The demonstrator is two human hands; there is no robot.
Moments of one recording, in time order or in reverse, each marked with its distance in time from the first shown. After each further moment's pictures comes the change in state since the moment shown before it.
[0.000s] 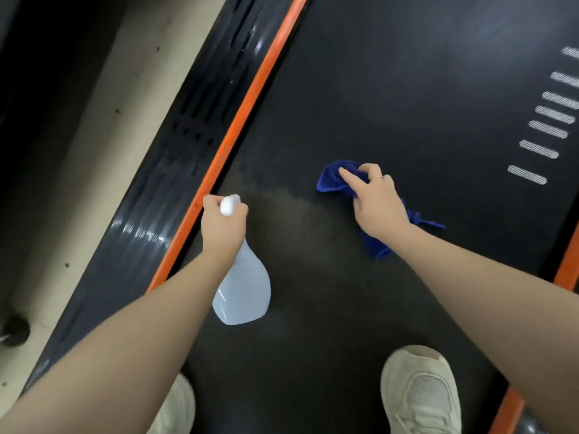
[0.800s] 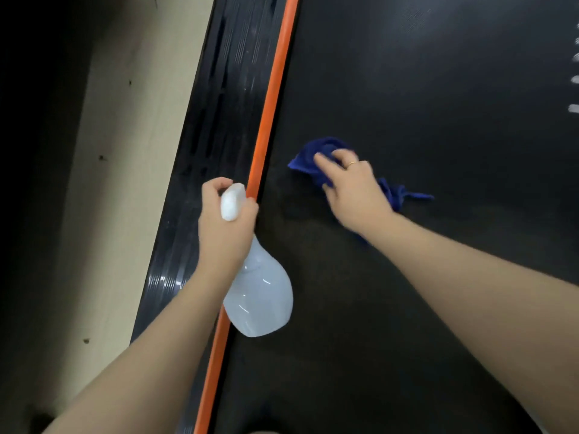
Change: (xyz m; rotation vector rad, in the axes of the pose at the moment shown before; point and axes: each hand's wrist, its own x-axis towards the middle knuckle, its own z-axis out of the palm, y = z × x) left_hand 0.079 -0.002 -0.066 -0.047 -0.226 0.347; right_hand 0.037 -0.125 0.052 0.103 0.233 0.046
